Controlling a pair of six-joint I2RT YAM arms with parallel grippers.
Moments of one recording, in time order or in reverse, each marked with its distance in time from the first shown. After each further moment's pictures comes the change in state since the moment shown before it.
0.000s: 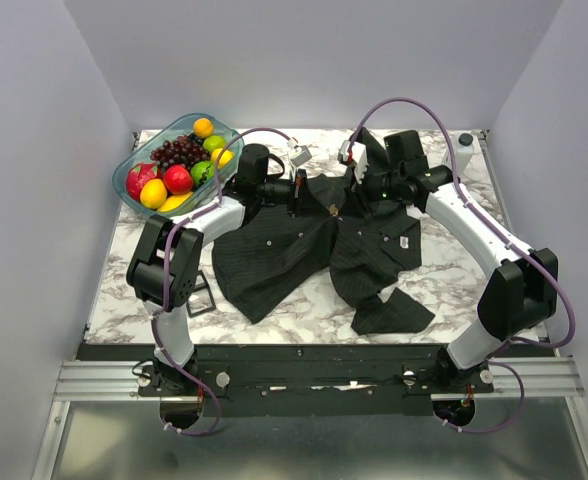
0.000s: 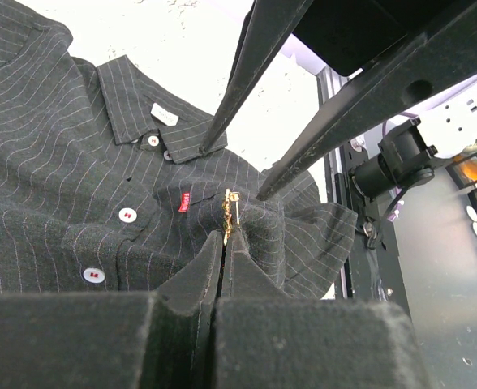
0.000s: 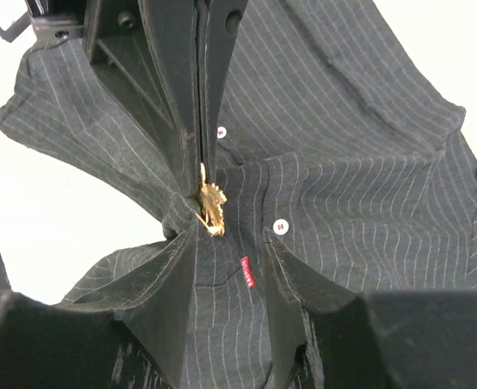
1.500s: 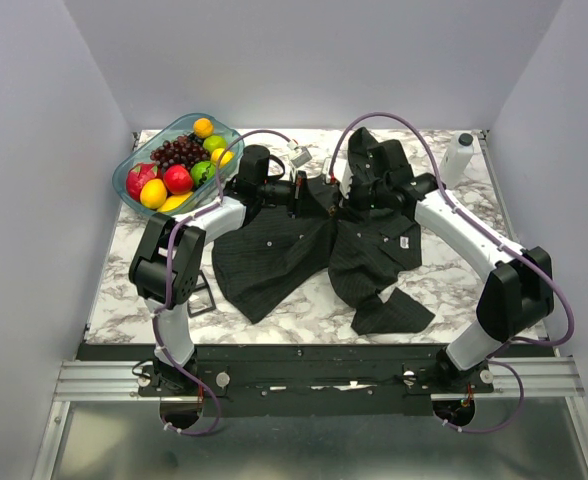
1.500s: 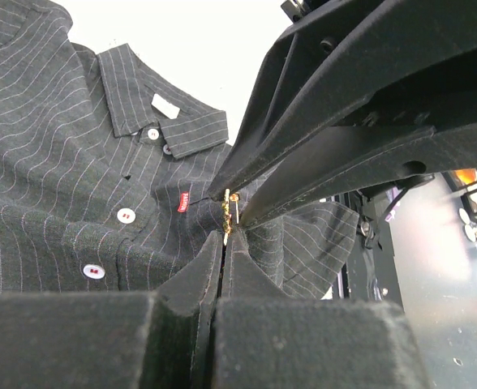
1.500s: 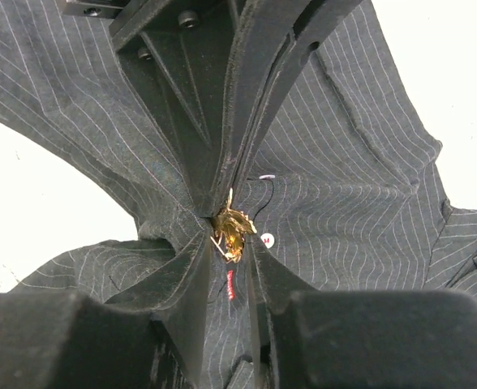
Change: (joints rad) left arm 0.002 0.022 0.002 0.000 0.001 -0.019; right arm 0.090 0.000 -0.043 0.043 0.105 -0.170
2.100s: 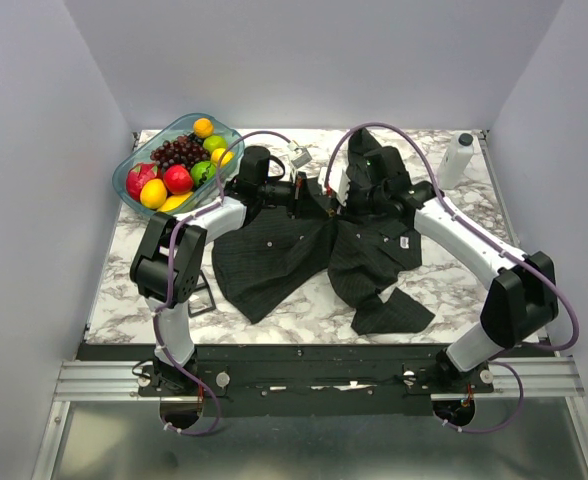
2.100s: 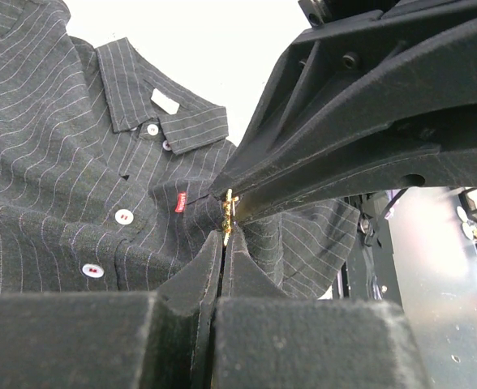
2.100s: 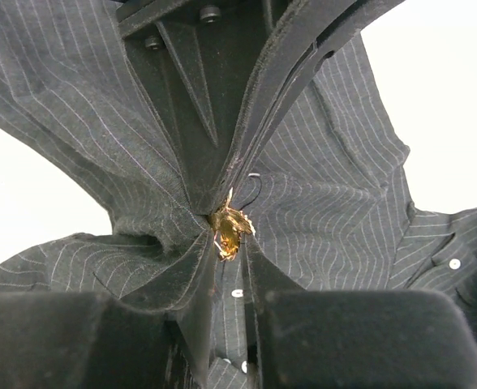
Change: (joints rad) left arm 0.000 0.010 0.000 -0.001 0.008 0.000; right arm 0.036 -0.036 -0.063 0.062 0.081 -0.081
